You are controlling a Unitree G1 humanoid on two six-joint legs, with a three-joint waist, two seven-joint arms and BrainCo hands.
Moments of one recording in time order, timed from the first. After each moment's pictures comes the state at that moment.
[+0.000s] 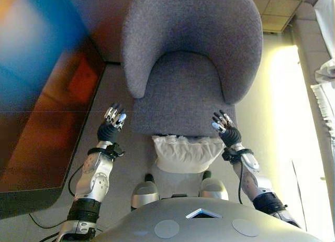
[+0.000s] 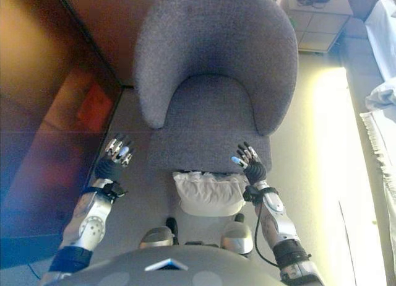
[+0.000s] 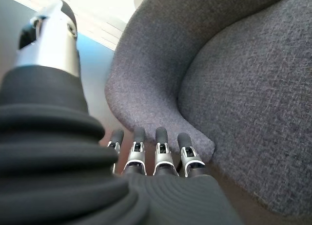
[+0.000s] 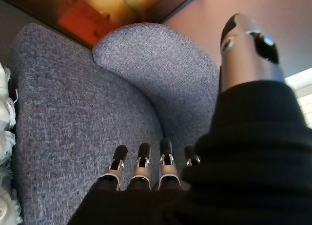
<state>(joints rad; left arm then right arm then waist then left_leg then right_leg) 0.21 0.32 -0.06 0.14 -0.74 -0.09 -0.10 0.14 -0.29 0.22 0.29 0.71 -0.11 0.11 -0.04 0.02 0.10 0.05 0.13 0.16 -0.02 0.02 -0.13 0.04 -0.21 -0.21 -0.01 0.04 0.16</state>
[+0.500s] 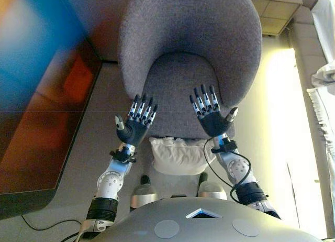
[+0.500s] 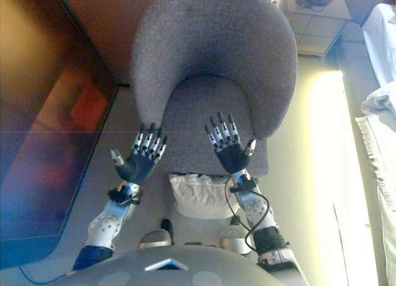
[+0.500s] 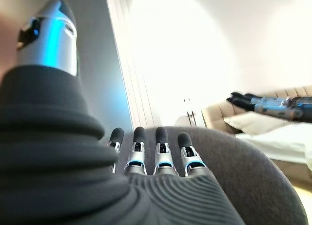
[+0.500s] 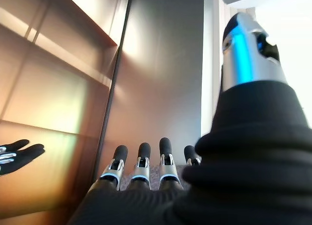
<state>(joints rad) 0.21 0.16 -0.05 0.15 -1.37 0.18 -0.64 0.06 -0.09 0.13 0.29 1.45 0.18 0.70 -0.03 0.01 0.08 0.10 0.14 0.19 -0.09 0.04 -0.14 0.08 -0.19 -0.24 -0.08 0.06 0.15</state>
